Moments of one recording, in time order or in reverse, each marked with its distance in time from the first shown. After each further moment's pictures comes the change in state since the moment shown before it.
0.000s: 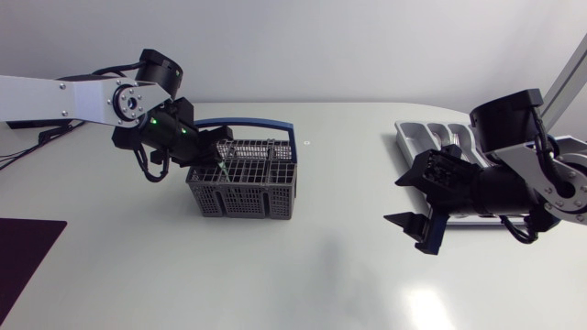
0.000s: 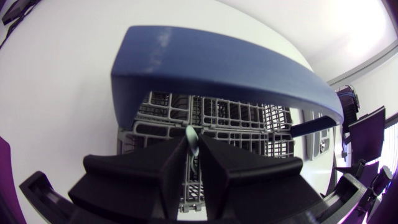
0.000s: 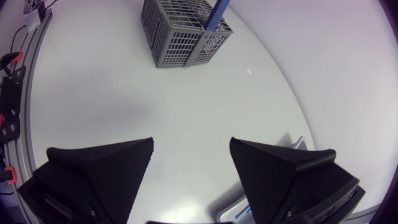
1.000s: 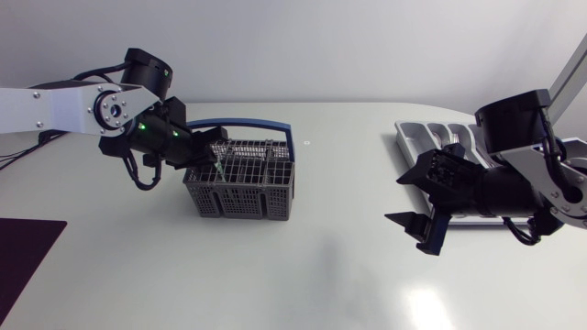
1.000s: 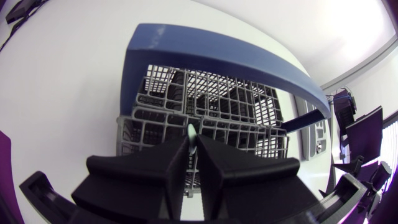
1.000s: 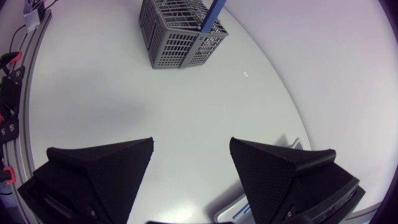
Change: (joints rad) left arm -0.001 -0.102 -0.092 0.050 -0.018 -0.014; right arm 0.000 -0.028 -0.013 0.014 0.000 0.000
